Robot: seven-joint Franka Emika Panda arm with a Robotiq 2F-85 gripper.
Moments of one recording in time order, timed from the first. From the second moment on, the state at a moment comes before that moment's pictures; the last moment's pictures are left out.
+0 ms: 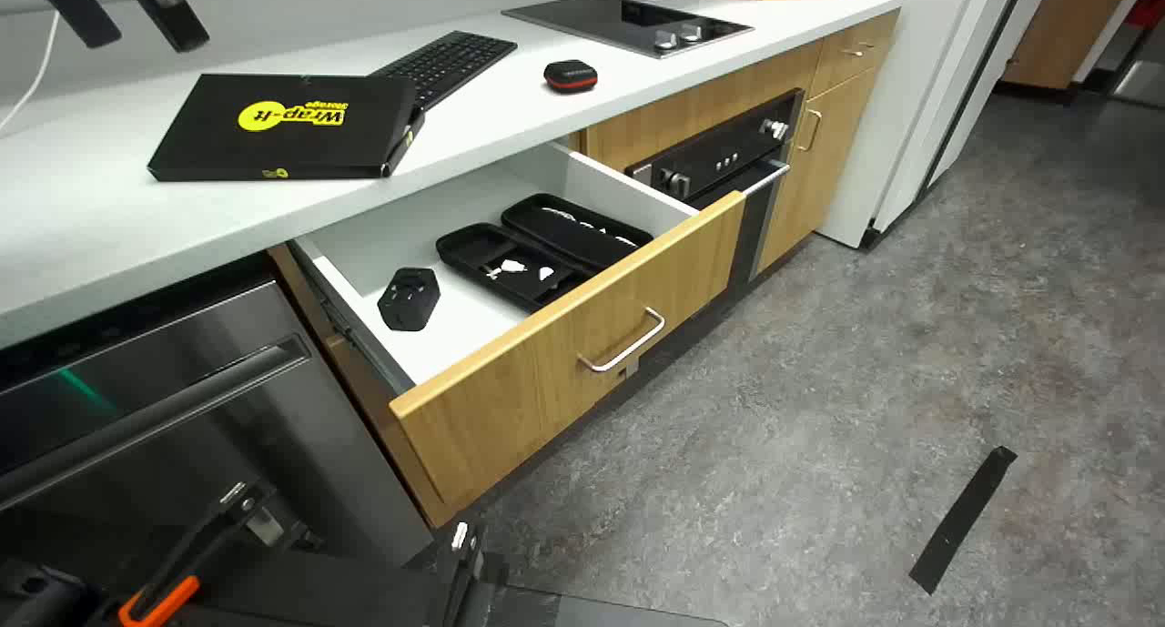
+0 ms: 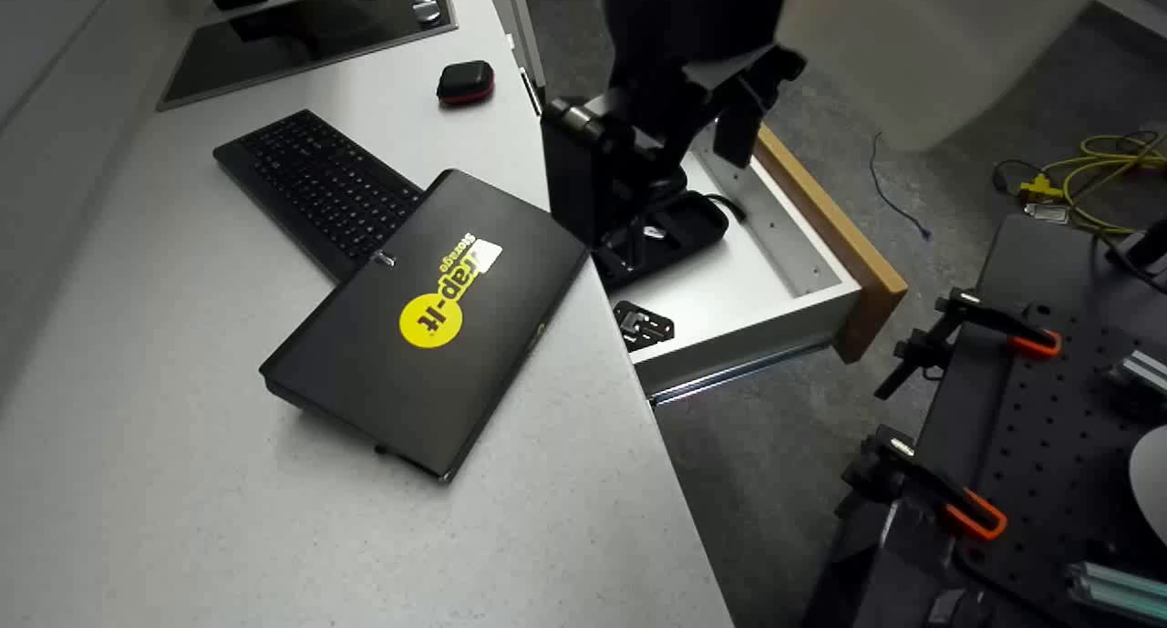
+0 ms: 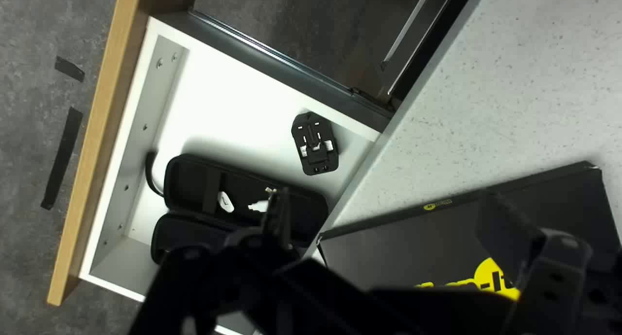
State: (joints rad) arm 0.00 -0.42 0.37 -2.52 0.03 2.21 0.51
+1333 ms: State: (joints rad) arm -0.41 -0.44 -0.06 -2.65 -0.35 2.29 0.47
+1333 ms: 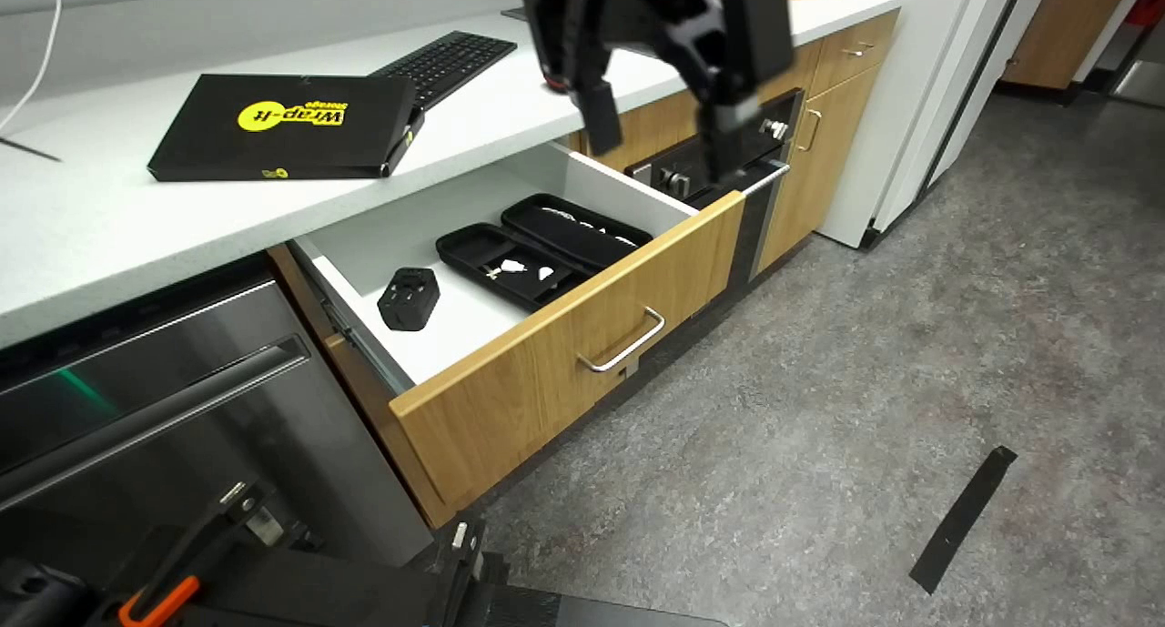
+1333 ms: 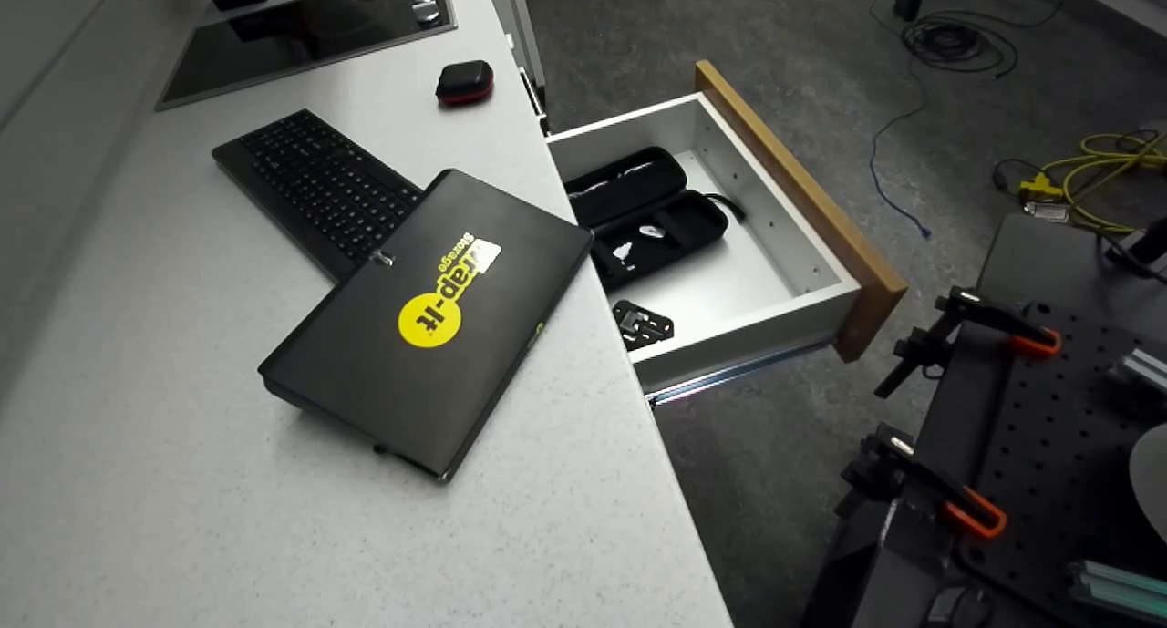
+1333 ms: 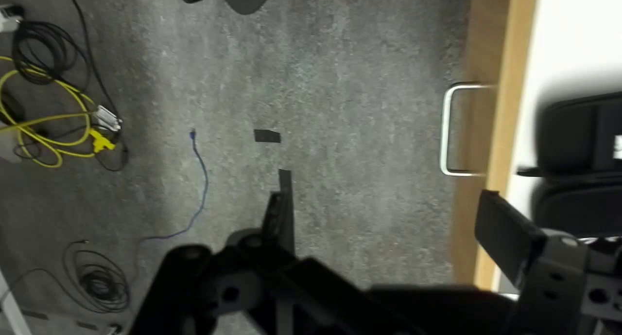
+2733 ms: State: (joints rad) arm -0.44 0.22 -0.23 -2.40 -0.55 2.54 0.84
